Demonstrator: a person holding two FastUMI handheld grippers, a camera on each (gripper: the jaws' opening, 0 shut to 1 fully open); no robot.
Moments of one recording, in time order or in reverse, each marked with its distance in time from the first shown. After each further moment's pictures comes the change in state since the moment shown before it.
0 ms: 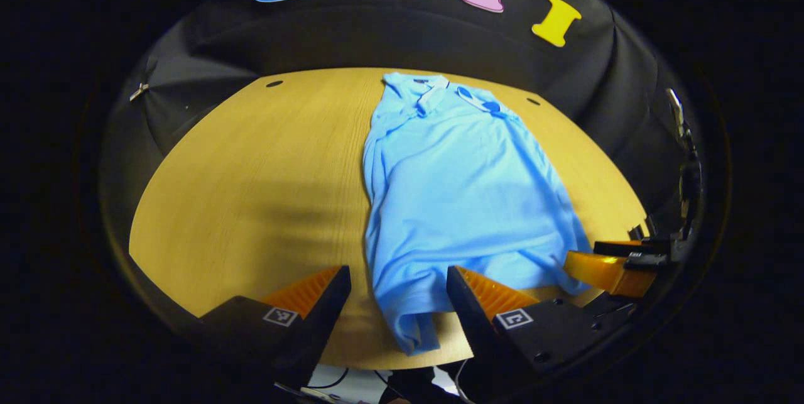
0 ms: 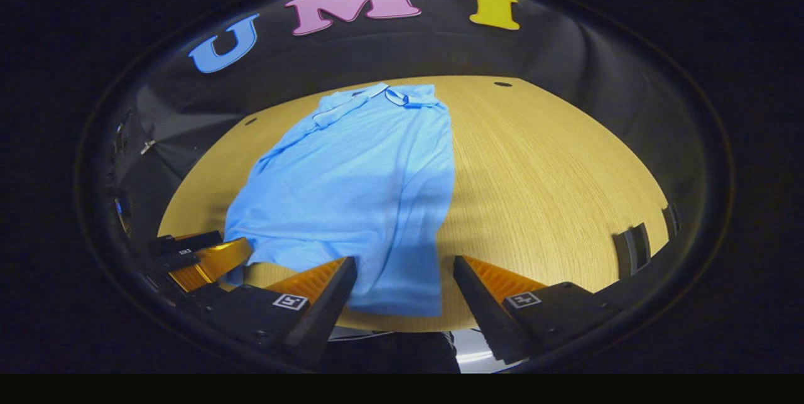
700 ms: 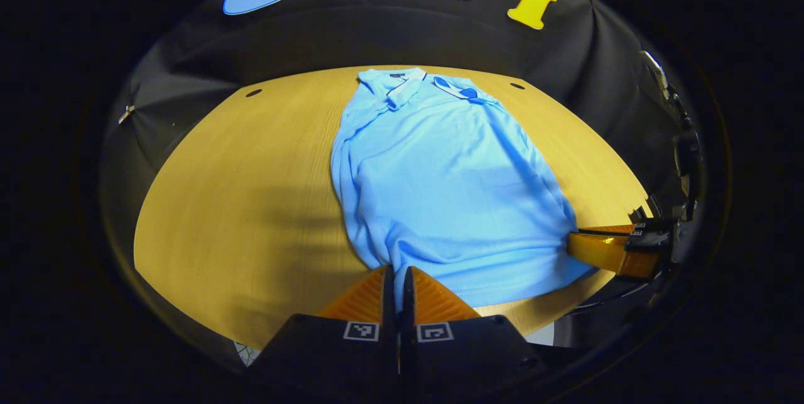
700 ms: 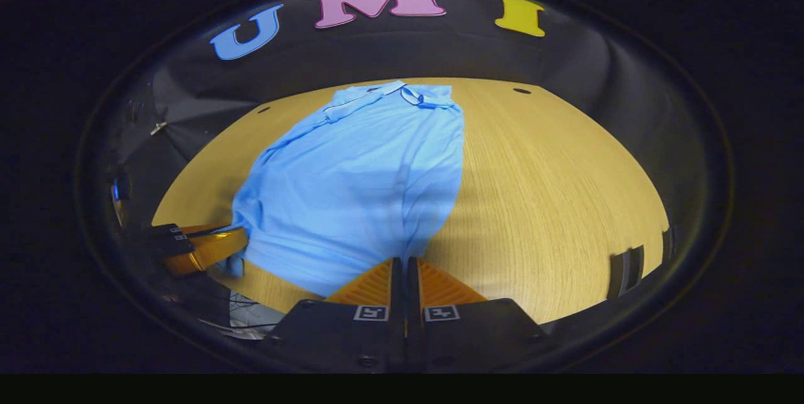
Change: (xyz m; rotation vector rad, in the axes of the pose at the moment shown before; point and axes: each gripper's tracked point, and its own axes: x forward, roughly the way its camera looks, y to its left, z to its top) left arm 0.003 -0.032 0.003 0.020 0.035 -0.049; right arm 0.009 -0.004 0.004 -0.049 0.020 0.066
